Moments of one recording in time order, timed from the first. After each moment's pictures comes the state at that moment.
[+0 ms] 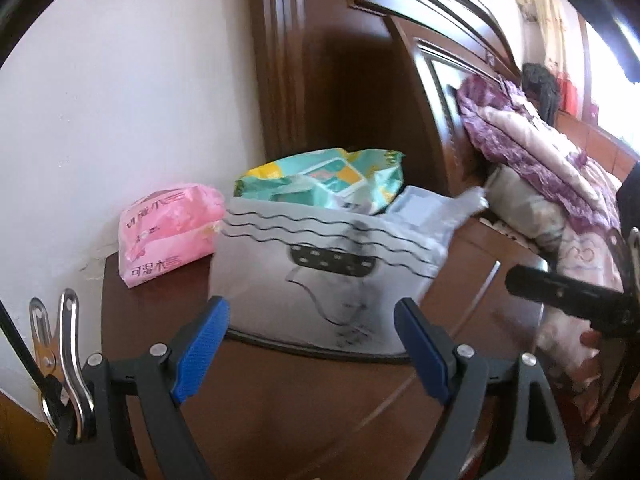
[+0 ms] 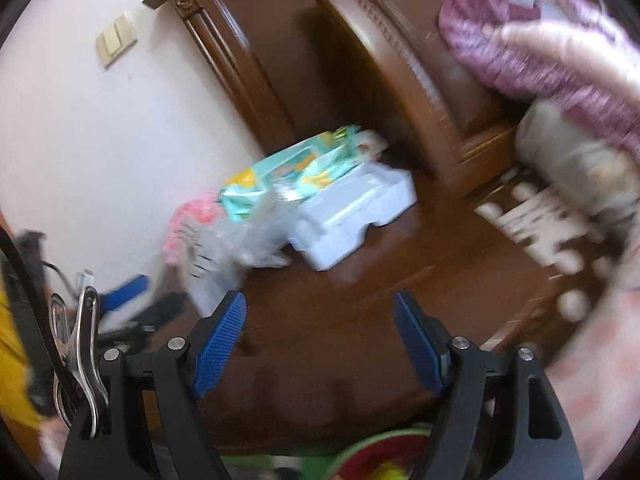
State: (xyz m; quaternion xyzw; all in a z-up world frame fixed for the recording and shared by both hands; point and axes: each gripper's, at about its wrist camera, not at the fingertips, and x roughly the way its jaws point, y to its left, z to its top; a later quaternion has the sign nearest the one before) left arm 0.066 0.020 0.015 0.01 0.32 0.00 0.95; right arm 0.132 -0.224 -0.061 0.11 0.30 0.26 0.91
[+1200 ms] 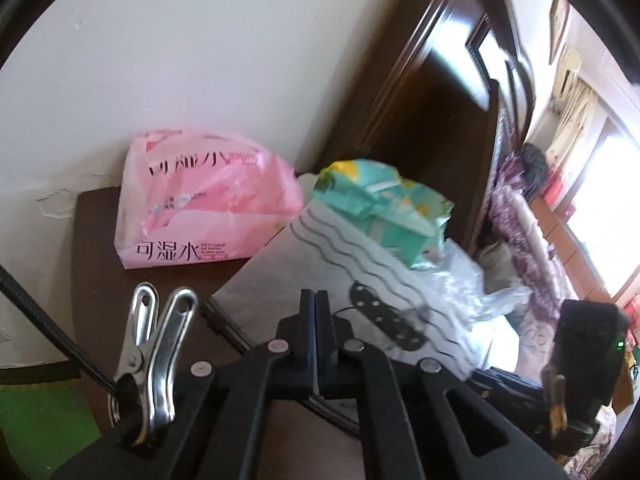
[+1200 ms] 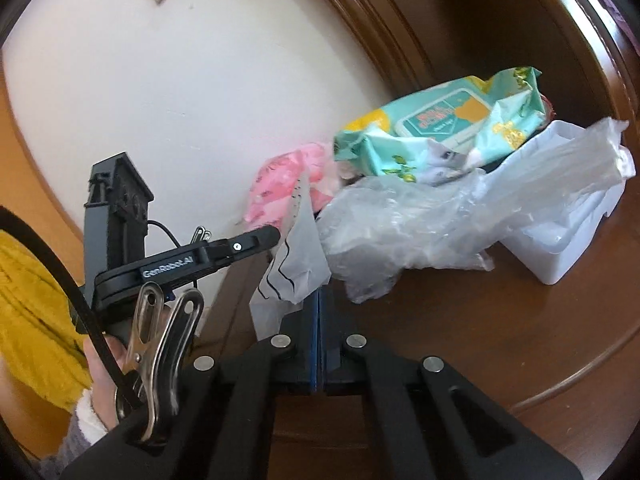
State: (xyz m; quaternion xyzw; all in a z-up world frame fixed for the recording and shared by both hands) left arm 0.111 0.156 -0.004 -0.20 0.35 -0.08 0.91; right arm 0.159 -0.098 -0.085 0.08 0.32 0.39 0.86
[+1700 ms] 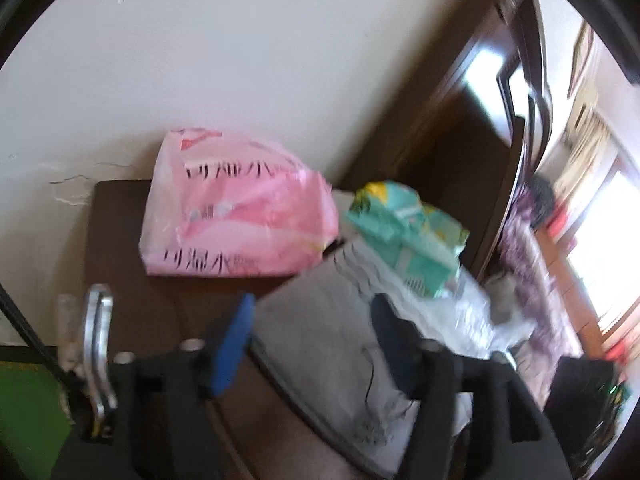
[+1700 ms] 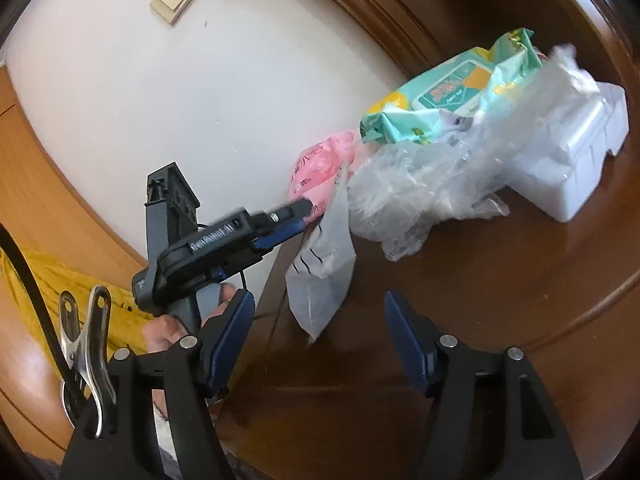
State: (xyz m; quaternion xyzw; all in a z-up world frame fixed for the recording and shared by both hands) left arm 0.131 0.187 -0.013 -0.26 0.34 -0.07 0.90; right arm 0.132 -0.124 -0.087 0.15 0.34 0.44 0.82
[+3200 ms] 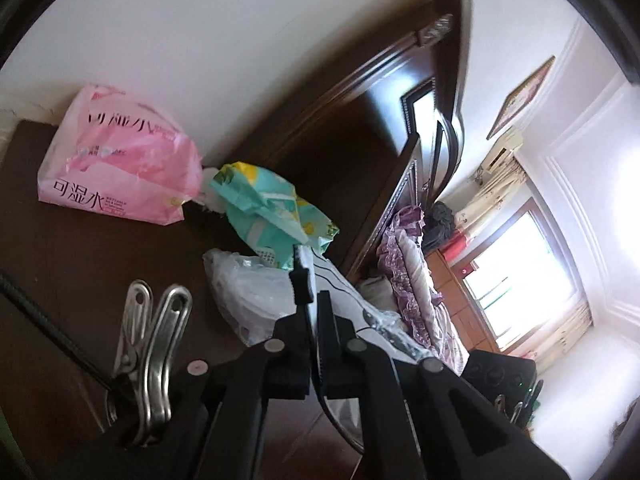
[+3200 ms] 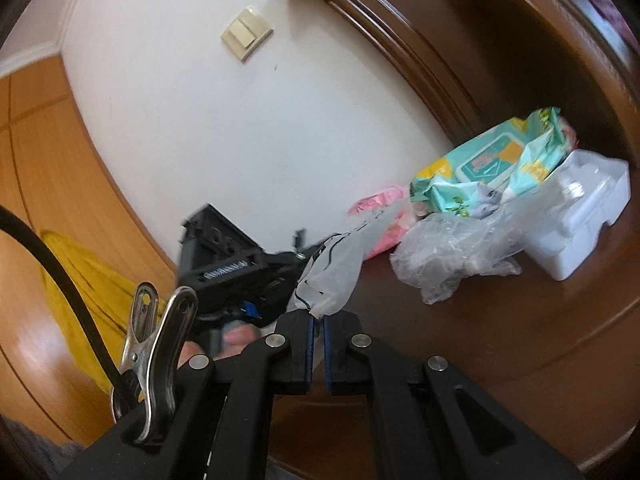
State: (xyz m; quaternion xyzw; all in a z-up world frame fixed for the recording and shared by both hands) left arm 0.092 0.133 0.001 -0.36 0.28 -0.22 0.86; right arm 0.097 -0.151 -0.054 0.15 0.24 0.49 0.82
